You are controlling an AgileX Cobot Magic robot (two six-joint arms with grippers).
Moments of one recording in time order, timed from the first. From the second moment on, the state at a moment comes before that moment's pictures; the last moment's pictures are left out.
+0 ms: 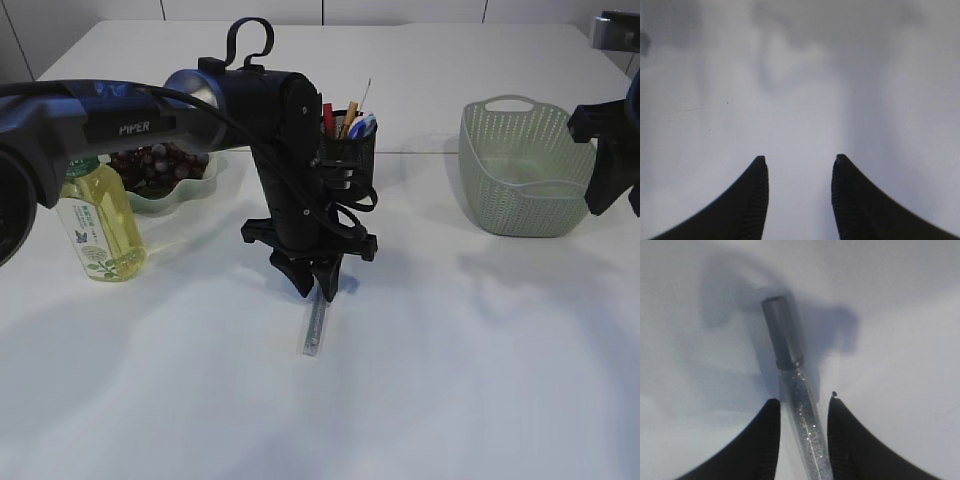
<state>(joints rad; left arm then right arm) -0.62 2.44 -2.02 -0.17 1.14 -0.20 0.05 1.61 -1.38 0.09 1.22 0.02</state>
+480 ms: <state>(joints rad) -0.62 2.44 -2.02 -0.17 1.13 -0.22 0.05 1.61 -1.38 0.09 1.22 0.02</state>
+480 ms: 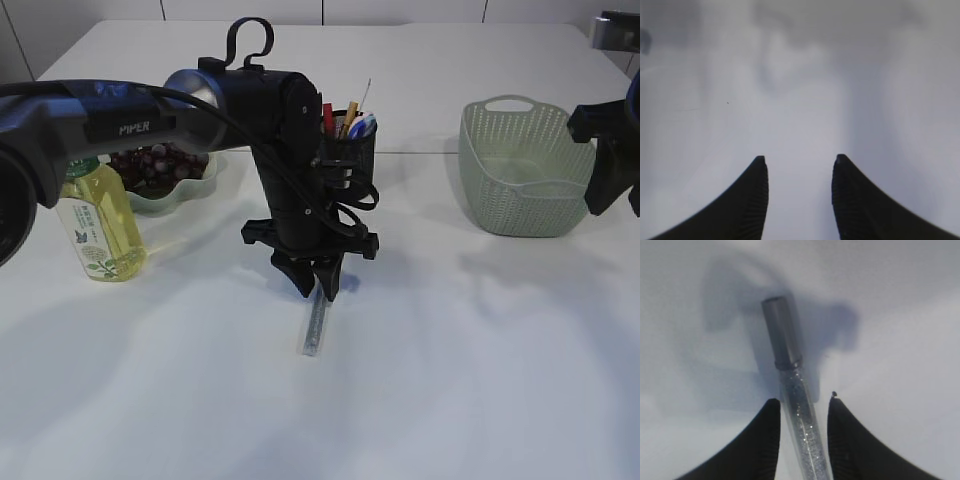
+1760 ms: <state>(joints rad) -0.62 2.47 -2.03 -0.20 1.12 -0.24 0.05 1.61 -1.38 0.09 1.22 0.02</state>
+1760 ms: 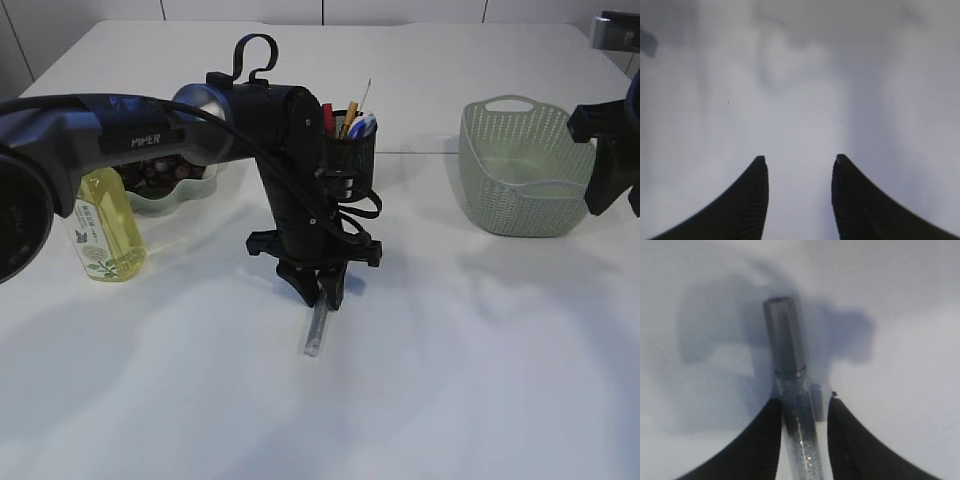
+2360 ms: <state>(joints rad) -0.62 2.47 -2.03 -0.15 1.16 -0.23 0.05 1.61 -1.38 0.09 1.22 0.02</state>
